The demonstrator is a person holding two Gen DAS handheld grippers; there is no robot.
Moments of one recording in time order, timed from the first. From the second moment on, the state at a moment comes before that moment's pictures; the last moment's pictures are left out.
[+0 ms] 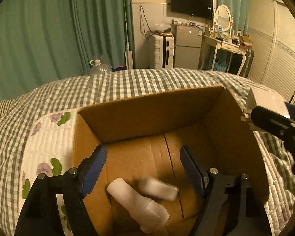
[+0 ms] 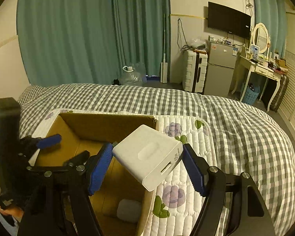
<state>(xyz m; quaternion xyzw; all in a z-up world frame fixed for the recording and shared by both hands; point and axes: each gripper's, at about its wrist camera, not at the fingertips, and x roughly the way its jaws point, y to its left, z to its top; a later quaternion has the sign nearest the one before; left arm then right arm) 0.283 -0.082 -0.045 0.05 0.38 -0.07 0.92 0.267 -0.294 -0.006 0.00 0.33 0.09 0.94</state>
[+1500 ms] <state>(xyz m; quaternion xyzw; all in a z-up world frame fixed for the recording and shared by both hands) 0.094 -0.010 -0.009 0.03 0.35 -0.02 0.94 0.110 -0.247 -0.001 -0.06 0.37 0.07 0.92</state>
